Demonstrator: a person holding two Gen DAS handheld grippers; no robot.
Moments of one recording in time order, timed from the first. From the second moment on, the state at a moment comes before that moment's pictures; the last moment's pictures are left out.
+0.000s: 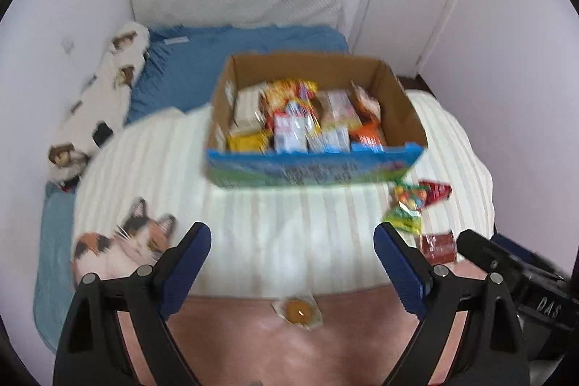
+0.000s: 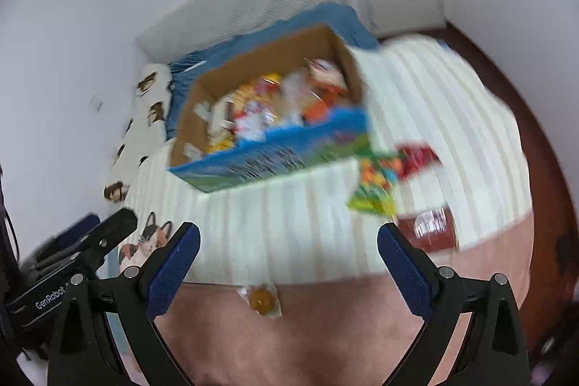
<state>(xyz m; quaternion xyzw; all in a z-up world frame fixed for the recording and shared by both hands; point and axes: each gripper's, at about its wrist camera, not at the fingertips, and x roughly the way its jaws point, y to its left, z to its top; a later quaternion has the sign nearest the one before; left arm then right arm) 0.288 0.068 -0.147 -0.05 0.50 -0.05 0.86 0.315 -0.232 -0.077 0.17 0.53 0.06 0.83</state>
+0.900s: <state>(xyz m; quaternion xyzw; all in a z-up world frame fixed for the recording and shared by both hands) 0.373 -0.088 -0.276 0.07 0.61 -0.10 0.78 0.368 -0.341 -0.280 0.20 0.64 -0.11 0.74</state>
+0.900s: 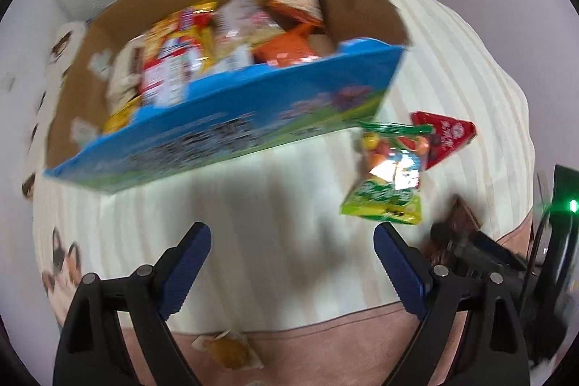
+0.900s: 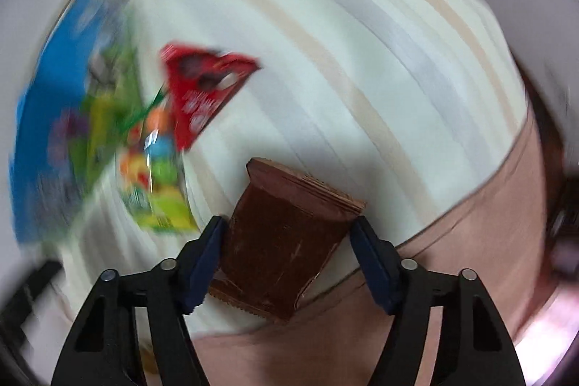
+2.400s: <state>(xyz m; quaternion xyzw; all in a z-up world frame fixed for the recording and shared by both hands) 0.299 -0.061 -0.374 0.00 0.71 -0.09 0.69 0.320 -0.320 -0.273 0.16 0.68 -0.03 0.72</state>
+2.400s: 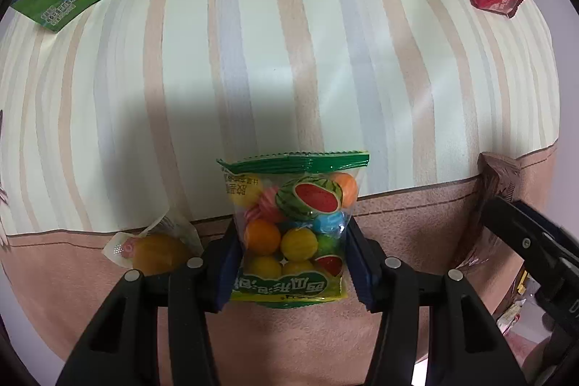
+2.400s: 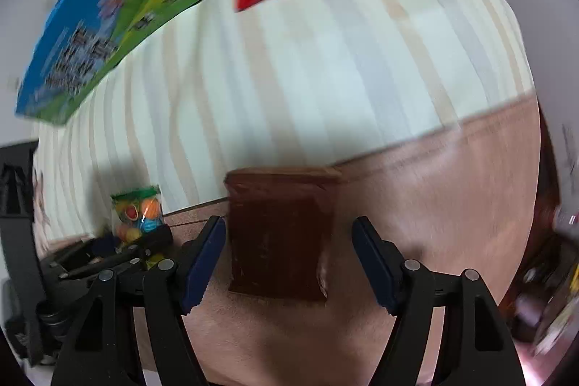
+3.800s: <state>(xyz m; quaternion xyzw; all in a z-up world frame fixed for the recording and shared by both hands) 0.400 0.024 -0.163 -0.11 0.59 -0.12 0.79 0.421 -0.226 -0.102 0.13 0.56 0.11 0.81</state>
